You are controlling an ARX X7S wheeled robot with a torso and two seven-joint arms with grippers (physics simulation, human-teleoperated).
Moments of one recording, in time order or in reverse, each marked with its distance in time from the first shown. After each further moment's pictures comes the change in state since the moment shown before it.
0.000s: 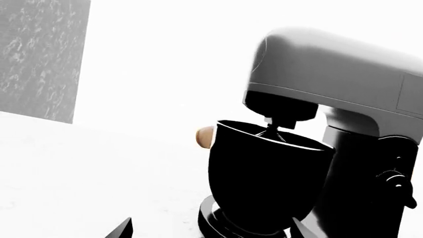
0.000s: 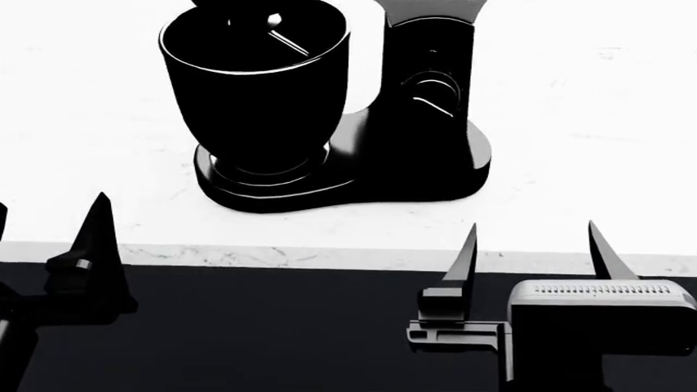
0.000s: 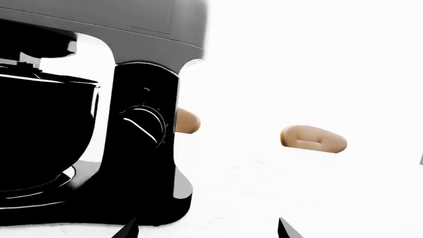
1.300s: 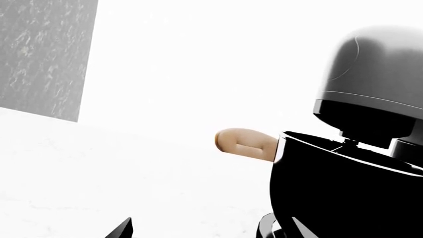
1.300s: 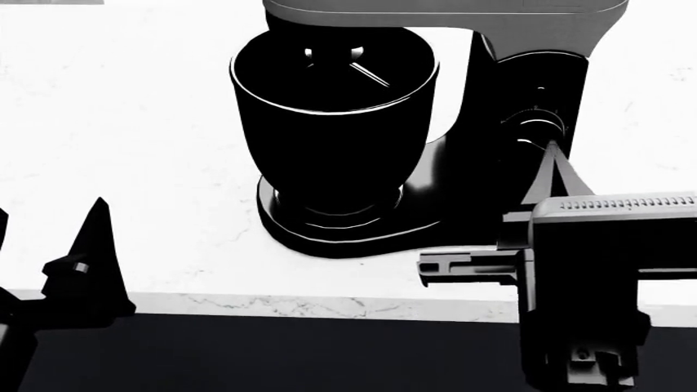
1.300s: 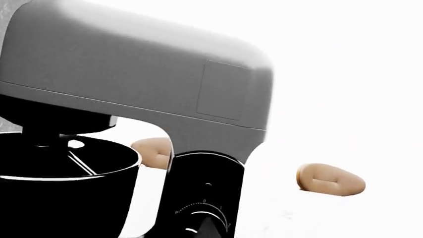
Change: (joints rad) left arm 0.013 -0.029 0.011 -0.026 -0.047 0.039 -0.026; right arm 0.206 0.062 -0.006 -0.116 0.057 0.230 0.002
